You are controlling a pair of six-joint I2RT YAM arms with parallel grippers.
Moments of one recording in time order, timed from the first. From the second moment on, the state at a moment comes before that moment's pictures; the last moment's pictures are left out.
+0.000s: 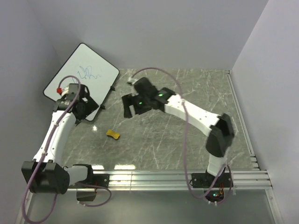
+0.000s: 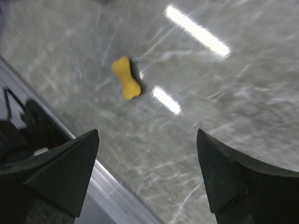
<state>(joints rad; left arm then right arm) -0.09 1.19 1.14 -0.93 -0.29 -0.80 0.82 1.76 1.64 -0.64 -0.14 0.41</state>
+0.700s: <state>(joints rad) 0.14 1.01 1.03 -0.94 -0.14 -0.72 1.03 2.35 2.14 -0.84 -0.08 0.34</state>
